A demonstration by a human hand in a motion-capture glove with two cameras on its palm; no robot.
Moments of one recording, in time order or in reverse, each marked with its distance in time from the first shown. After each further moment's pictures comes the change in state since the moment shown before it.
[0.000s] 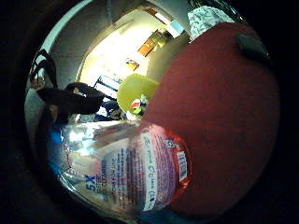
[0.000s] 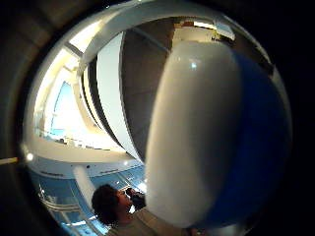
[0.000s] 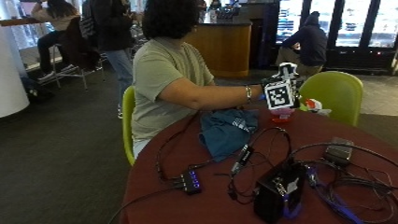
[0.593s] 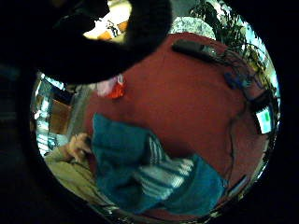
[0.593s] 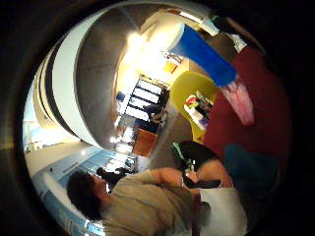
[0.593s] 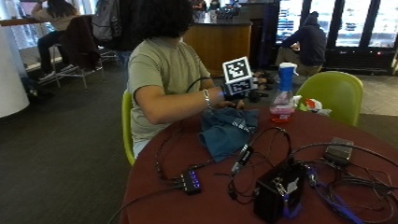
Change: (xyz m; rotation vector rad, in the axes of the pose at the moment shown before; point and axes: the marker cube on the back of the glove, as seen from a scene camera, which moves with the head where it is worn) arm -0.046 0.124 -0.114 -0.264 0.661 -0.084
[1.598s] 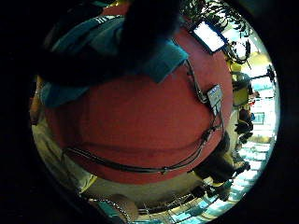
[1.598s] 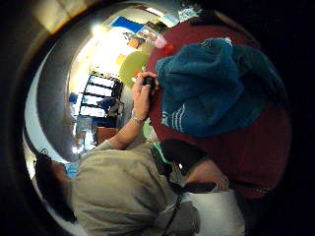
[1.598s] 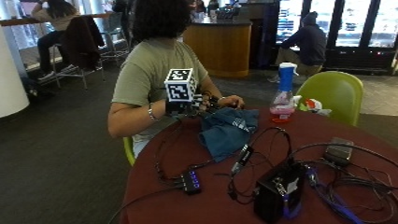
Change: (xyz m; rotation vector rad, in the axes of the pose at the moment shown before) arm 0.024 0.218 -0.036 -0.169 0.421 0.205
